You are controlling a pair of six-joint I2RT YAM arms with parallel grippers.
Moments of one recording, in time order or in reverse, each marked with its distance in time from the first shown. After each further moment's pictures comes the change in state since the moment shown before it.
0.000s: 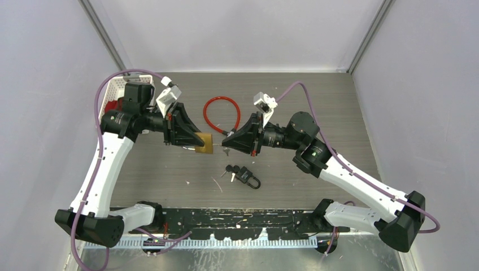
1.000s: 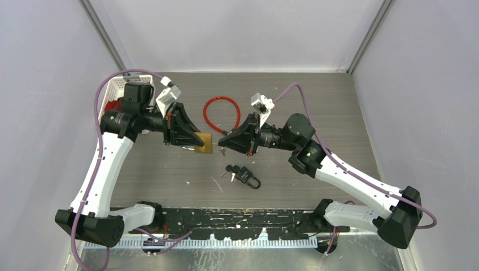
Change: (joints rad) left arm 0.001 0.000 0.000 -0.006 -0.001 0.001; right arm 0.019 0.031 -0.032 0.100 0.025 0.024
